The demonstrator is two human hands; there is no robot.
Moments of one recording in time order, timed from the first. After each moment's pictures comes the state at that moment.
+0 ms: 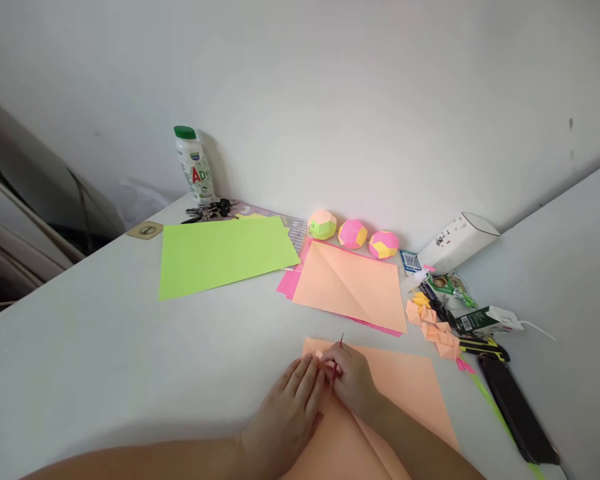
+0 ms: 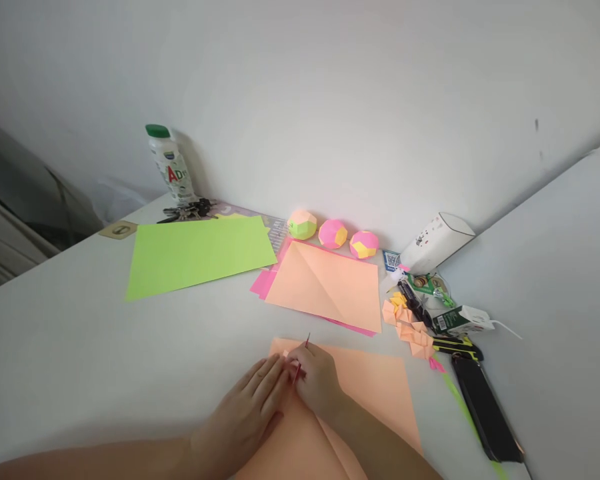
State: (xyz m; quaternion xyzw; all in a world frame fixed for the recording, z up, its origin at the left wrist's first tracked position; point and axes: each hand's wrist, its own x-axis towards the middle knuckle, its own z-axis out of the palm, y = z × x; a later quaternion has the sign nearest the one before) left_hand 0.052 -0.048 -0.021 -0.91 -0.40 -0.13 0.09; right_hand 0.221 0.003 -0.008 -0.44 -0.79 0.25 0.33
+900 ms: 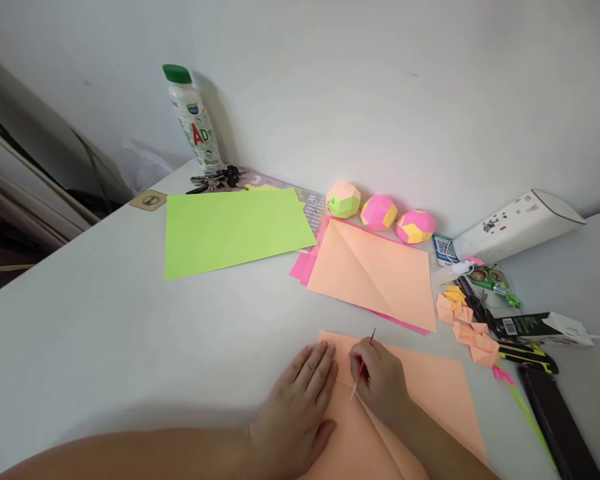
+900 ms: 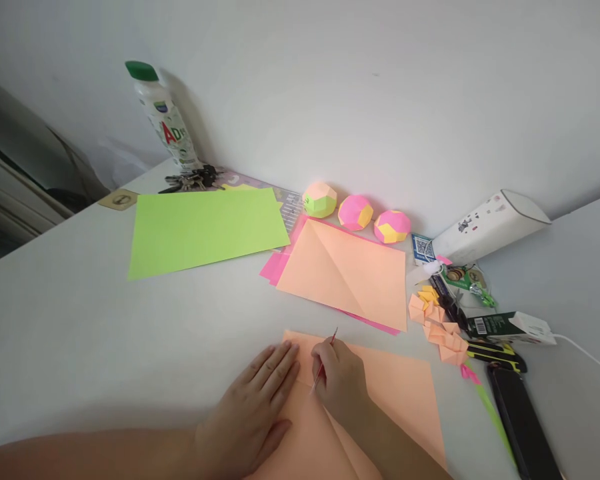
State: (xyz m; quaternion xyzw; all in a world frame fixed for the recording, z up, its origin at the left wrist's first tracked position) left_hand 0.041 -0.045 -0.013 -0.91 -0.40 -0.06 -0.09; right_hand 0.234 0.005 -0.003 -0.46 -0.84 0.12 0.26
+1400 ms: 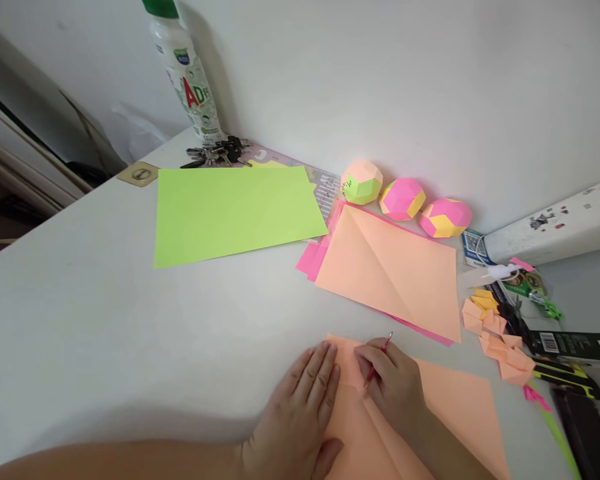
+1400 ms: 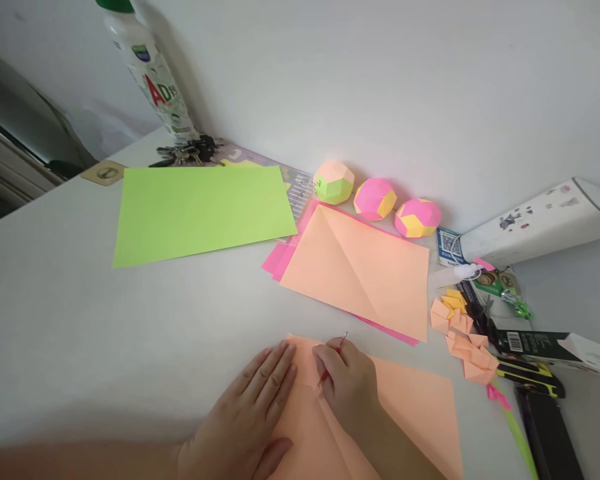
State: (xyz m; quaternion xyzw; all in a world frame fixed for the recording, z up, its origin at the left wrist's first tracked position) left_hand 0.040 -0.044 -0.014 -0.89 -0.44 -0.06 -0.08; right_hand 0.234 0.018 -0.007 -0.45 -0.83 0.17 0.27
